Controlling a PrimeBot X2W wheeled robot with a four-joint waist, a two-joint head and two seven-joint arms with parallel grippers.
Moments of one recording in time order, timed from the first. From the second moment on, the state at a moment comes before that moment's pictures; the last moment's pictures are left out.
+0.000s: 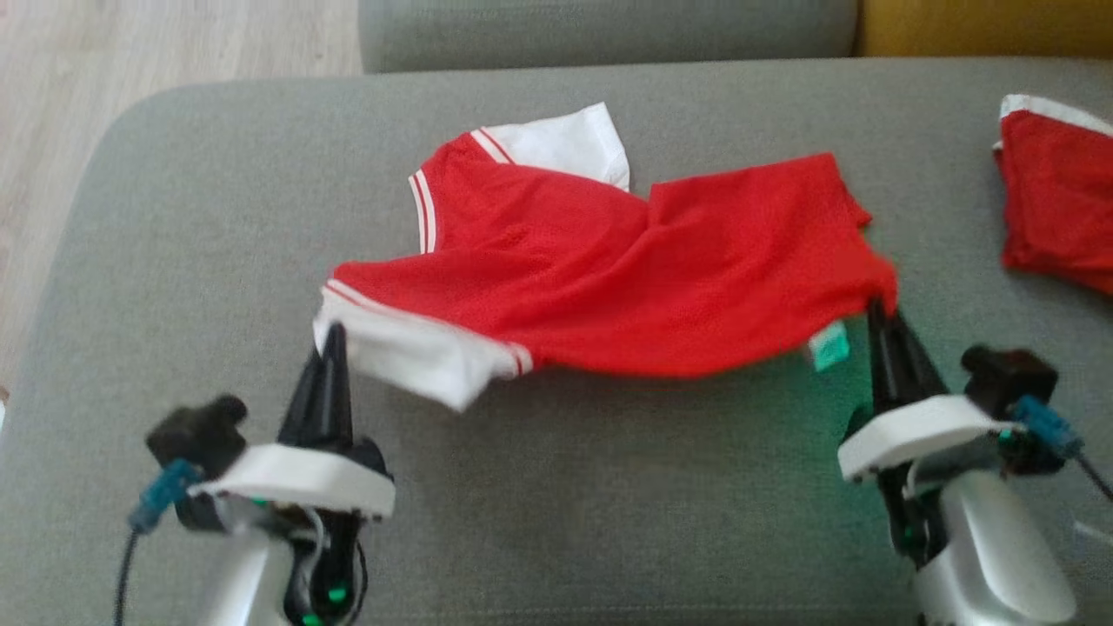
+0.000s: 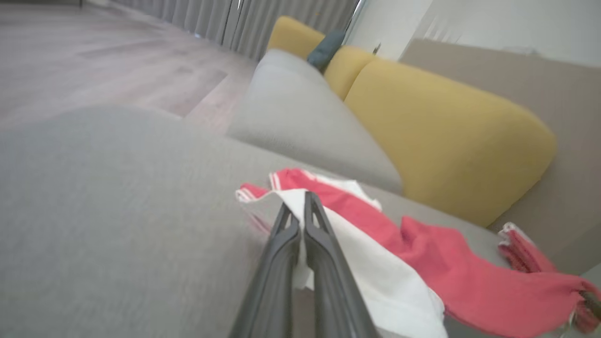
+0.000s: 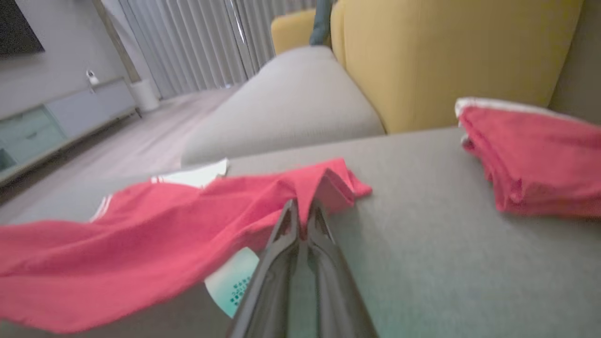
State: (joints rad) left arm -0.10 0.08 -0.25 0.24 -0.52 0.03 -0.24; right arm -0.23 -0.05 -0.01 0.50 0.17 0.12 -0.14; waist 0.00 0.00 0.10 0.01
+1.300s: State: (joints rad) left arm -0.89 0.30 -0.25 -0.11 -0.38 -0.06 0.10; right arm -0.62 -0.10 -0.09 -0.14 0.11 0.12 -0.02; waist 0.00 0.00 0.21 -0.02
